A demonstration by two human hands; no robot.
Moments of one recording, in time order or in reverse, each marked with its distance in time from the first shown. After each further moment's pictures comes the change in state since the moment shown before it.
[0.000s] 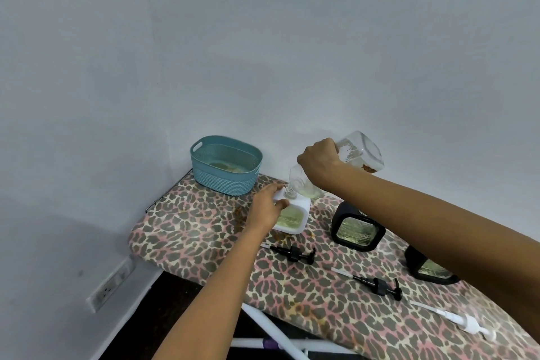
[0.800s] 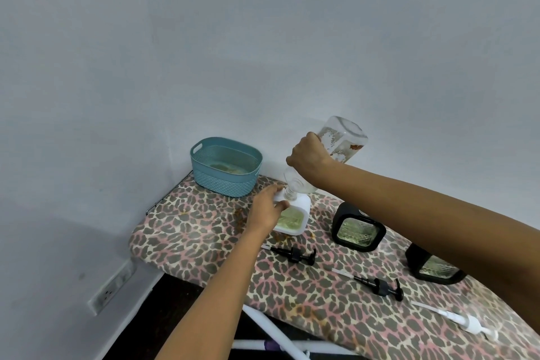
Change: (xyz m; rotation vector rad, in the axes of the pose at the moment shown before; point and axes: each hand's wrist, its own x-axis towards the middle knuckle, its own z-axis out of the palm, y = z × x) left_hand -0.001 0.000 0.001 -0.020 -0.009 -0.016; right_hand 0.004 -0.004 -0.011 -0.244 0.164 -0.149
